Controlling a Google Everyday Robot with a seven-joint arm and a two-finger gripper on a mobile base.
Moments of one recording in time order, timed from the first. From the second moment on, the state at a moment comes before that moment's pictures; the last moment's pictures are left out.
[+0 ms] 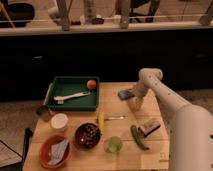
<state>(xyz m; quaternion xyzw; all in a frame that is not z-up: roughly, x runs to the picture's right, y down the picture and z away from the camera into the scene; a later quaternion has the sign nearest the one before) 0.203 0.085 0.965 -0.28 -0.17 -0.12 0.94</state>
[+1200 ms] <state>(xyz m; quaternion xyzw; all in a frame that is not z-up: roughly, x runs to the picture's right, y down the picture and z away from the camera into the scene) 0.204 0.085 0.964 -0.28 -0.17 -0.12 0.94</state>
